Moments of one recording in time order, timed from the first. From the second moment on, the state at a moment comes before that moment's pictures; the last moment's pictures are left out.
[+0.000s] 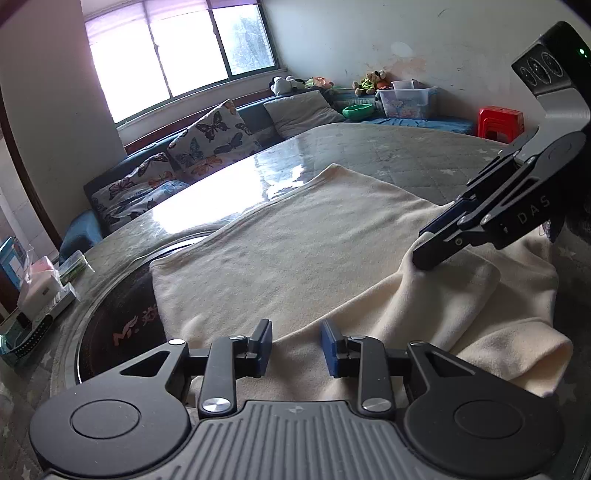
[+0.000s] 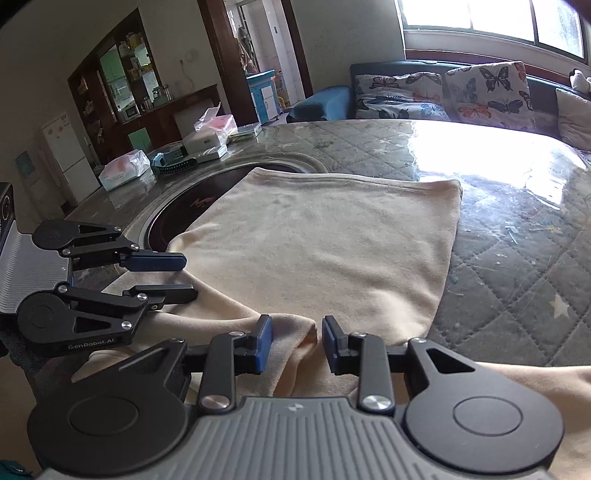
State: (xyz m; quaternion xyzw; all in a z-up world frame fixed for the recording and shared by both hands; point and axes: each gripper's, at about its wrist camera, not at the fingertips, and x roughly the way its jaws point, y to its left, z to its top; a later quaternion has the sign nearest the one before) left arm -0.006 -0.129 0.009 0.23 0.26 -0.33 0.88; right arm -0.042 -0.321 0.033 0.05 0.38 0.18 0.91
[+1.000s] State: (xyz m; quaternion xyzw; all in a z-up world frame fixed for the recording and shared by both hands) left arm -0.040 -0.131 0.017 0.20 0.24 -0.30 0.90; right arm -0.092 -0.271 0.034 -0.11 0.33 0.22 0.91
